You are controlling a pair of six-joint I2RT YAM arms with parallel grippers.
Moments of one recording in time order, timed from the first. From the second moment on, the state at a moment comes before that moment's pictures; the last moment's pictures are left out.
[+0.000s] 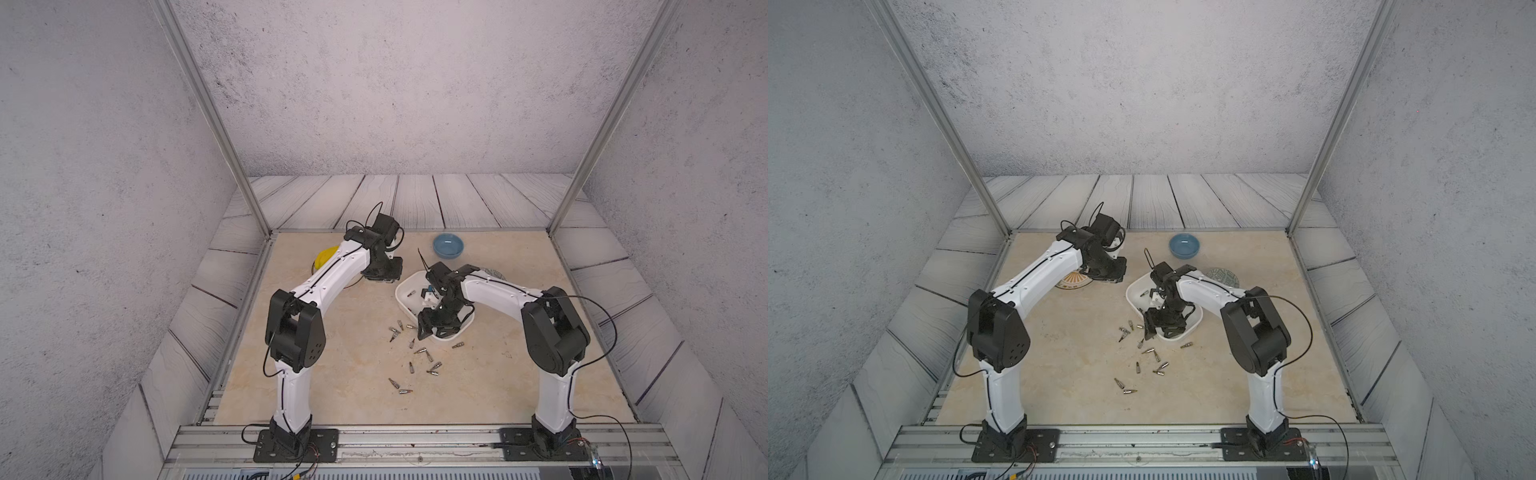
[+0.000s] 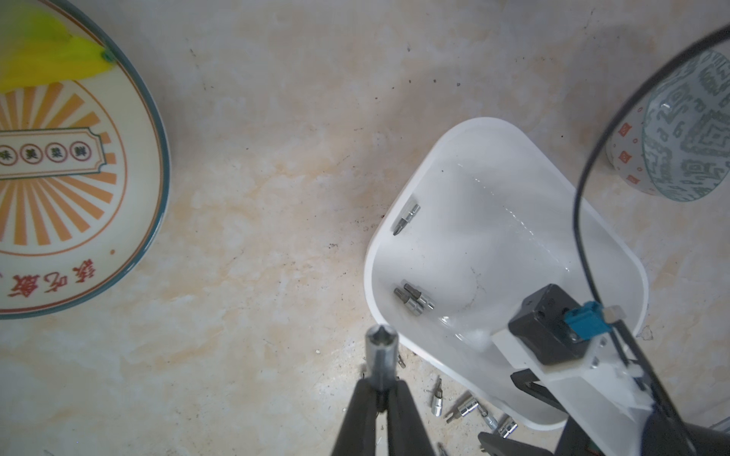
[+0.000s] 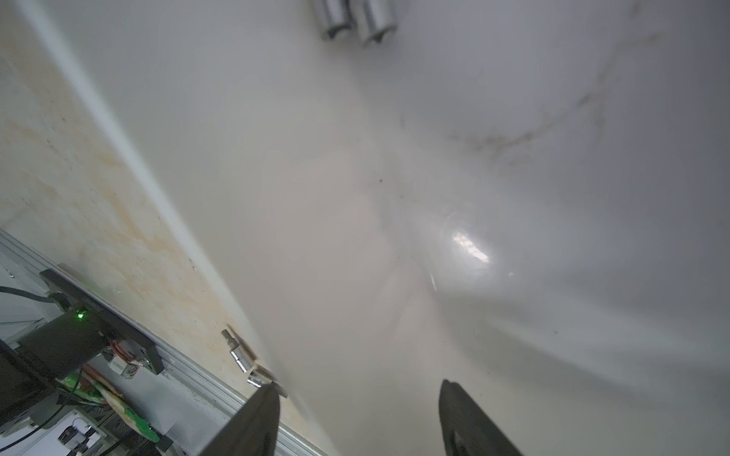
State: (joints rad) left arm -0.54 1.98 1.88 -1.07 0.12 -0.31; right arm 0.61 1.92 1.42 -0.99 -0.41 0.33
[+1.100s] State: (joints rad) left arm -0.73 2.40 2.17 -1.12 0.17 -0.33; right arm 0.38 1.46 1.26 -0.98 -0.16 0.40
